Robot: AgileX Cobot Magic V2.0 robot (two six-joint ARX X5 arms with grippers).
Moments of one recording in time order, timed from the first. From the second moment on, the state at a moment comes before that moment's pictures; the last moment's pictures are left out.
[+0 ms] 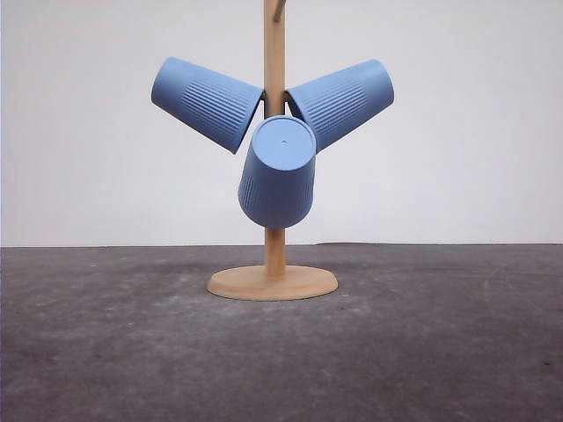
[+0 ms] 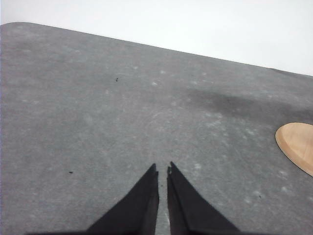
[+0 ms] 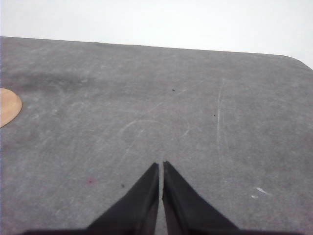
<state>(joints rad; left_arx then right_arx) -0.03 0.00 0.03 -0.18 -0.02 -0.18 0.02 0.00 0.01 -0.17 -0.02 0.00</state>
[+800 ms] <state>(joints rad) -0.03 0.00 0.03 -0.18 -0.02 -0.18 0.02 0.00 0.01 -0.17 -0.02 0.00</state>
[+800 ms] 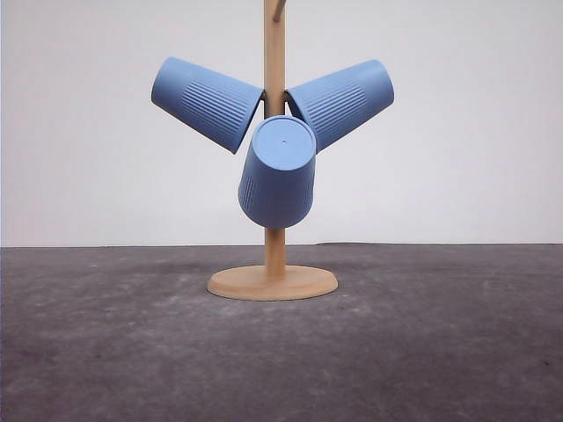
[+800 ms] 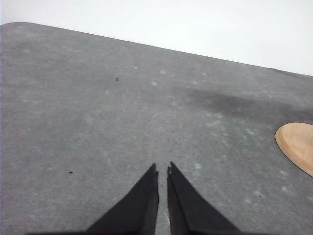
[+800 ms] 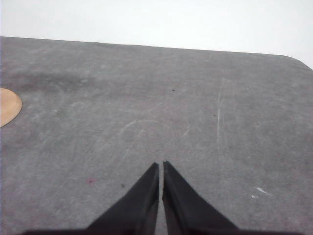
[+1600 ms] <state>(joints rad) -0.03 0.00 0.03 -0.18 -0.02 -0.18 0.02 0.00 0.01 -0.17 -0.02 0.00</state>
